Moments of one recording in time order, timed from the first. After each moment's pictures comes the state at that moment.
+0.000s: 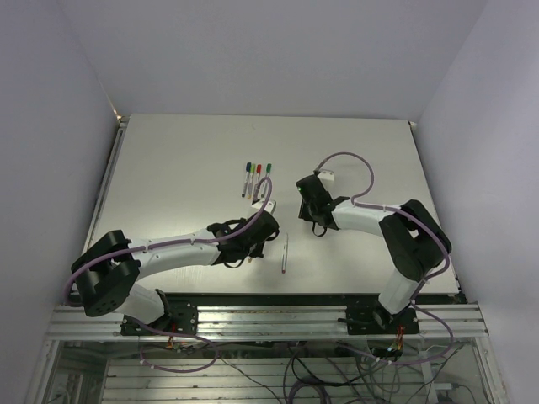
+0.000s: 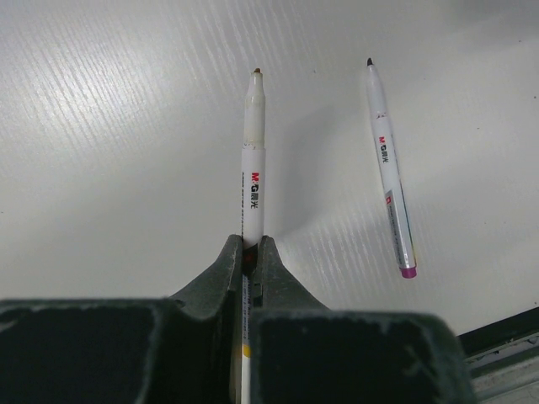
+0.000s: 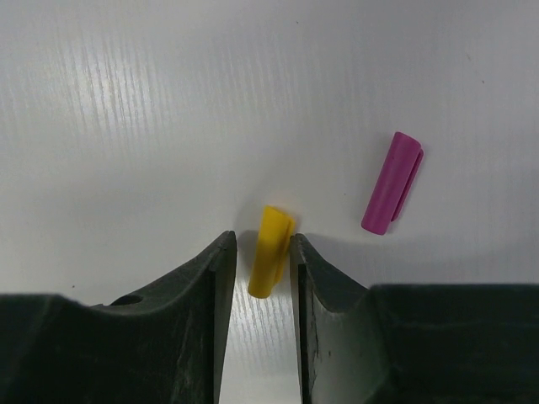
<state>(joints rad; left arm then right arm) -1.04 1.43 0.82 -0.33 -0.39 -0.57 0.61 1.72 0.88 -0.09 0.38 0.65</state>
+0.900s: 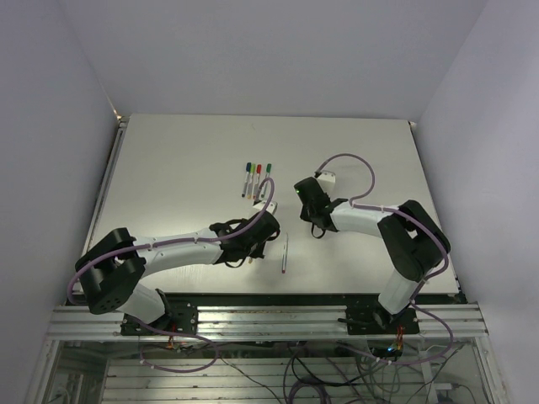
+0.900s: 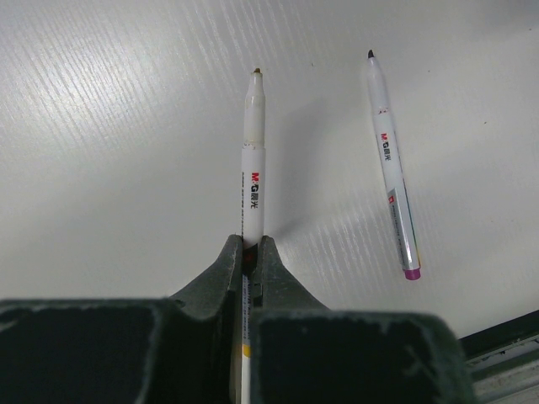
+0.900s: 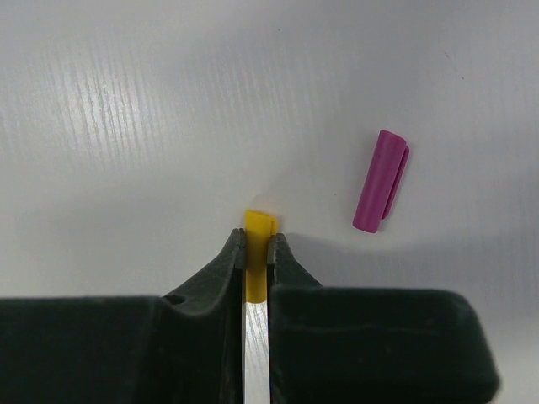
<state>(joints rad) -1.03 1.46 0.82 -0.31 -0.37 -0.56 0.63 1.73 0.87 -0.08 0.44 0.70</state>
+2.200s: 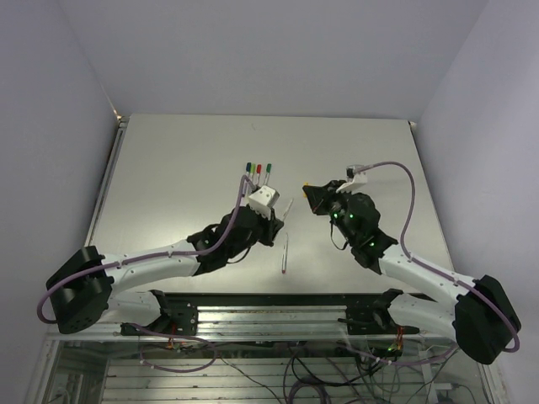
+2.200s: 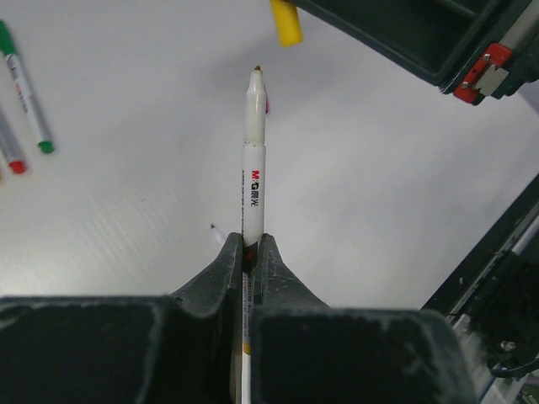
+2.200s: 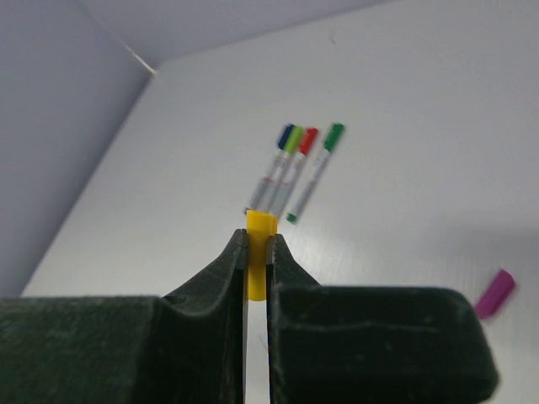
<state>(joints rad) -1.02 1.25 0.66 0.28 -0.23 -0.36 0.64 1.06 0.48 0.52 0.20 0.51</state>
